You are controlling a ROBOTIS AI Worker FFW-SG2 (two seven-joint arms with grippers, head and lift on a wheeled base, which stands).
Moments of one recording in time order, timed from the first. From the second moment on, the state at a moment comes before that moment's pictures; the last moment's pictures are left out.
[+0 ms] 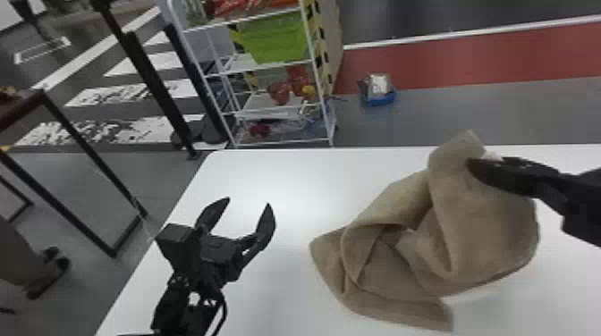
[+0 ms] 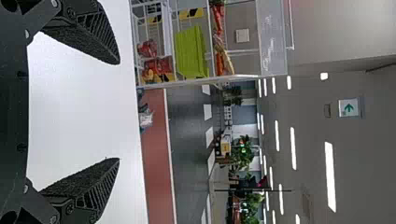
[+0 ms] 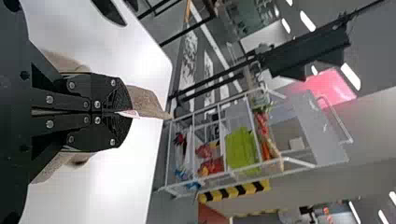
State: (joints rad) left arm 0.44 0.06 0.31 -1.96 0.07 0.04 -0.28; right arm 0.05 -0.05 -0.03 -2.47 -0.33 1.29 0.47
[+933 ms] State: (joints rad) left arm 0.46 0.05 0.29 -1.99 0.04 0.03 -0.28; right arm 0.20 -0.18 -0.31 -2.24 0.10 0.93 0.57
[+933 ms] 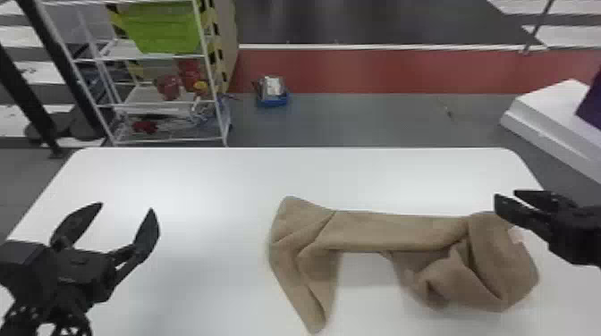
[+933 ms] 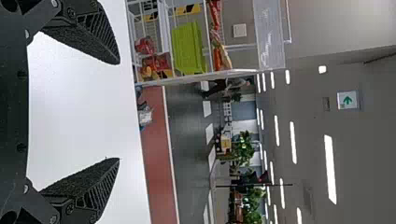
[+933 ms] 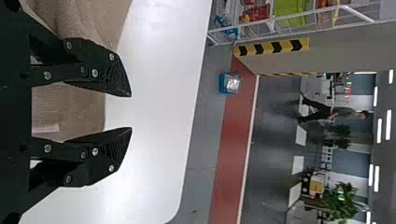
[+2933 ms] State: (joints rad) left arm 0.45 0.06 0.27 -1.95 0.01 -0.02 -0.26; right arm 0.00 -0.28 -0.48 -1.51 -0.18 0.54 1.06
